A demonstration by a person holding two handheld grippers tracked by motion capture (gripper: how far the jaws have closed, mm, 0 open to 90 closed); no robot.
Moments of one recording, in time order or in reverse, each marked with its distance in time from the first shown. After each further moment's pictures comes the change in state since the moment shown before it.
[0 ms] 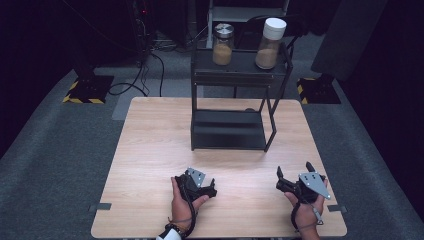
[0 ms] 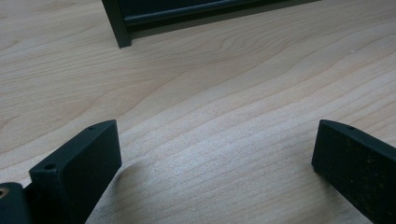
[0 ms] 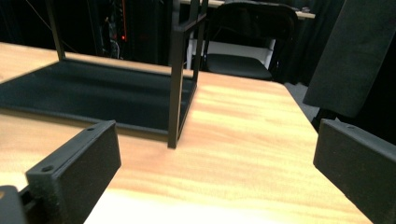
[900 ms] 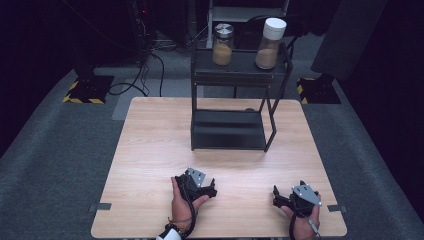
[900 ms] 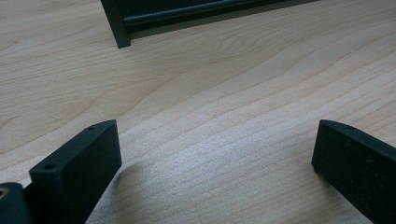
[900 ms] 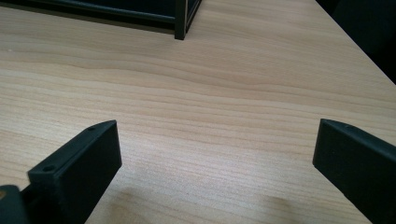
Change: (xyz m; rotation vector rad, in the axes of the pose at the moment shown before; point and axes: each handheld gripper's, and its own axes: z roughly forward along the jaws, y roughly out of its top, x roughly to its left) left arm 0.000 0.000 0.000 0.000 -0.001 0.001; right arm 0.000 -0.022 -0.001 0.248 0.032 0.000
